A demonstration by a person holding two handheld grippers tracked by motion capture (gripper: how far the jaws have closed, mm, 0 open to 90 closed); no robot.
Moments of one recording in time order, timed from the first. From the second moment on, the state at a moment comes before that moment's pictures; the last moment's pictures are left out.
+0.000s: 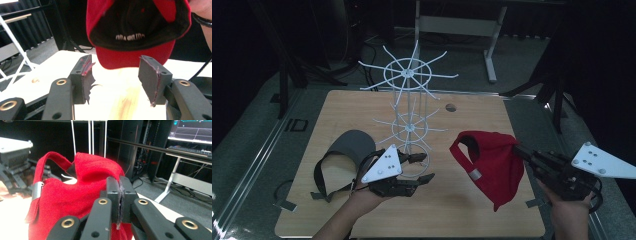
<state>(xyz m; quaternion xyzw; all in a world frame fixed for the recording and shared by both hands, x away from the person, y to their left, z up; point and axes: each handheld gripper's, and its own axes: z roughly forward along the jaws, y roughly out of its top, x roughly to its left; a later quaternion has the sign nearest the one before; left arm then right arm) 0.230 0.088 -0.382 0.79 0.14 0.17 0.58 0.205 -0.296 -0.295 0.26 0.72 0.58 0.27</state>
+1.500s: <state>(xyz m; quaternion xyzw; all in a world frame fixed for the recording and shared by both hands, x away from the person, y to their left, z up) 0.223 0.115 -0.432 0.79 0.19 0.16 0.57 0.297 -0.268 -0.206 0.31 0.67 0.58 0.34</state>
